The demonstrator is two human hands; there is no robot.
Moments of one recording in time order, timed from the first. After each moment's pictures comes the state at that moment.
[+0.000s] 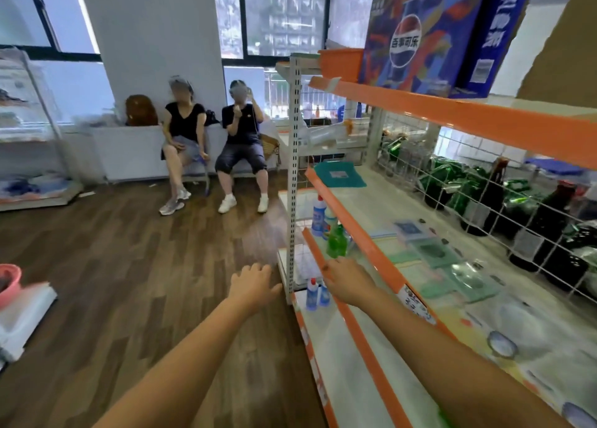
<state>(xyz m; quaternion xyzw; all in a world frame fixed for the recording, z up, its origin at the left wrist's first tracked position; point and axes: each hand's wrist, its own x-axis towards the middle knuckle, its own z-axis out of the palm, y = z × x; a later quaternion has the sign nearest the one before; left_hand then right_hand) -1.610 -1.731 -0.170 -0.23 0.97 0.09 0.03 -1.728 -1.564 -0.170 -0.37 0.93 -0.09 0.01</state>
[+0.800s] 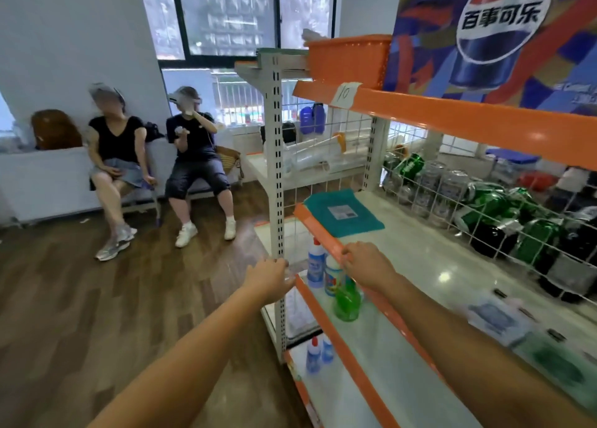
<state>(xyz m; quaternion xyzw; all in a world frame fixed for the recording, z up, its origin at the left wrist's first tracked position) -1.936 -1.922 -0.163 -0.09 0.99 0.09 0.03 -2.021 -1.723 -0.150 -0.21 0.97 -0.16 -0.02</state>
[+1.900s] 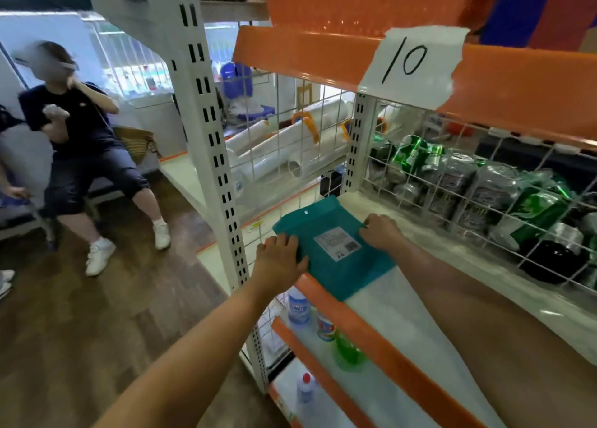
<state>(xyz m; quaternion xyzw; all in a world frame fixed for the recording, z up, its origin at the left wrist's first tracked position) -2.242 -1.971 -0.210 0.10 0.99 0.04 -0.03 -2.308 -1.748 -0.178 0.07 0.98 -0.16 0.08</state>
